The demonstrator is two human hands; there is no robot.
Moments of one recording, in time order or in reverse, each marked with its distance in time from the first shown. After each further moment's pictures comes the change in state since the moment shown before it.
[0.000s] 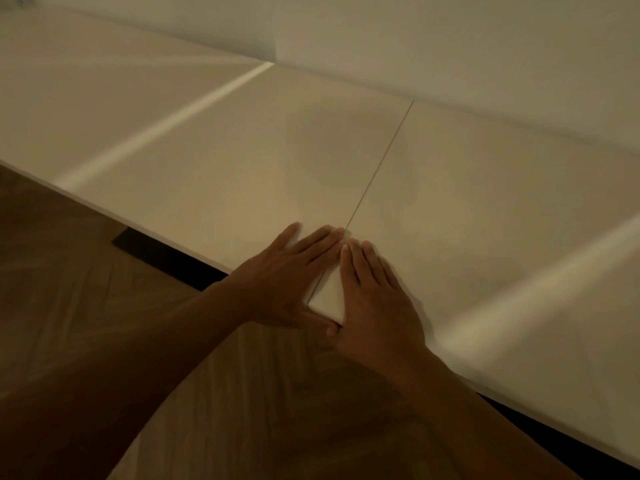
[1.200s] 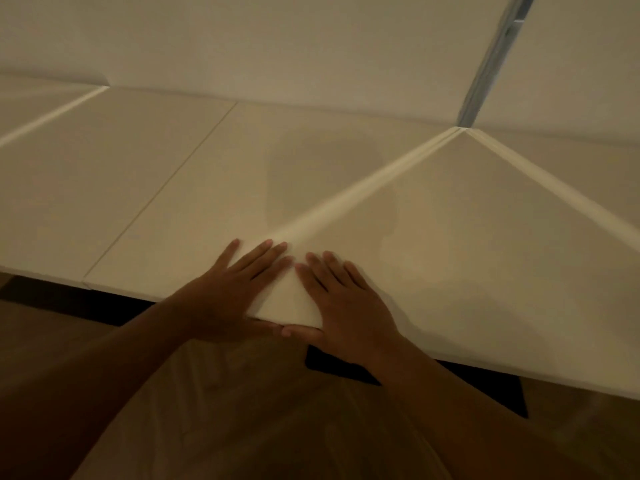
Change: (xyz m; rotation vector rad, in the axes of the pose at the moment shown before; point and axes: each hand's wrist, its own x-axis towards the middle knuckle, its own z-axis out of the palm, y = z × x) left_hand 0.110 0.237 0.002 0.068 -0.072 0.087; right_hand -0.208 0.229 -0.028 0.043 0.013 0.001
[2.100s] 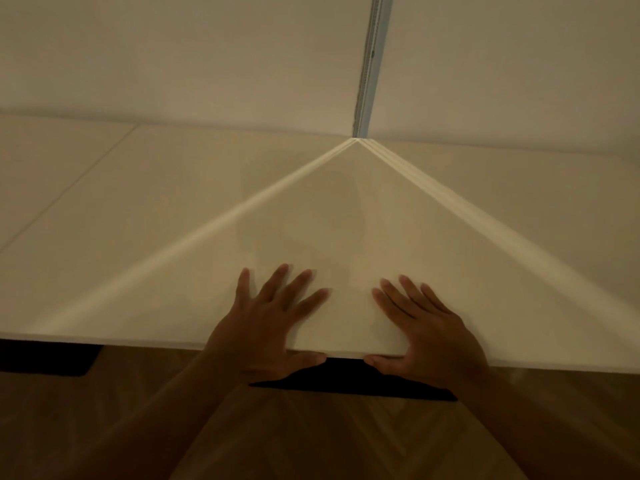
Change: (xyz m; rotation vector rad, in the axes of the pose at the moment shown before) left_hand 0.114 0.197 -0.010 -0.016 0.074 0.040; right_hand -0.200 0.199 -0.032 -0.132 0.115 0.211
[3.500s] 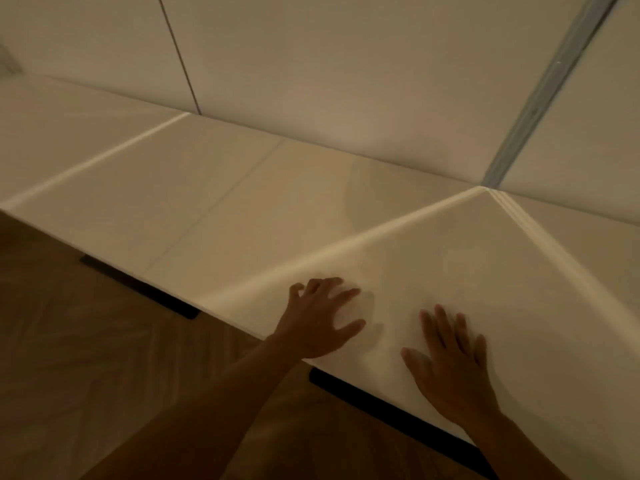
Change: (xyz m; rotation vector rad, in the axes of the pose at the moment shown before) left_hand -0.027 -0.073 -0.040 -0.268 0.060 -0.493; right_hand 0.094 -0.072 0.000 0.138 -0.258 0.168
